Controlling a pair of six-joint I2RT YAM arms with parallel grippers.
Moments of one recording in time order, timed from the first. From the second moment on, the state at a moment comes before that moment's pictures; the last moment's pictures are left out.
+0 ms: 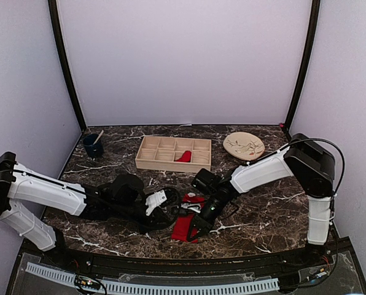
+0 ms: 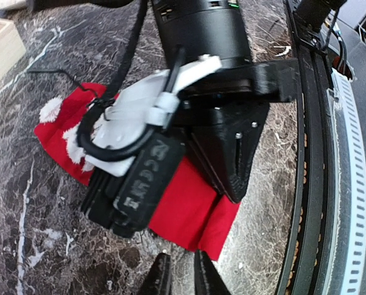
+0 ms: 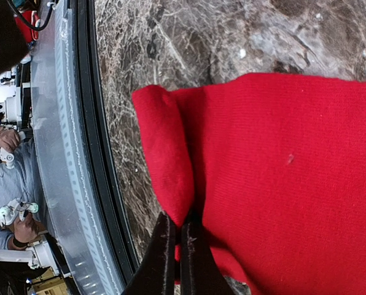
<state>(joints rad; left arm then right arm) -1.03 1.43 0.61 0.09 0.26 0.03 0.97 2.01 1.13 -0.43 -0.84 -0.04</state>
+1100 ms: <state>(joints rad) -1.18 1.57 0.67 0.08 0.20 0.17 0.95 2.04 1.15 -0.46 -0.88 -0.04</state>
